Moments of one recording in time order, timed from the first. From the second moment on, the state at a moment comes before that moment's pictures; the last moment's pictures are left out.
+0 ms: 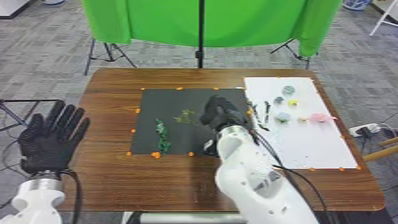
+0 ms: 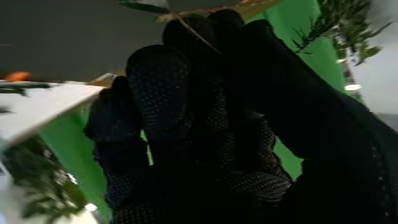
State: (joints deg) left arm 129.1 -57.5 -100.0 -124.8 1.3 11.8 23.6; right arm -84.5 -78.1 52.9 -109.4 -140.4 -8.2 42.7
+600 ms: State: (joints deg) left arm 128.1 -56.8 -98.6 -124.0 -0.7 11.5 22.5; right arm -89.4 -81.3 52.4 -109.9 -131.1 -10.8 45.7
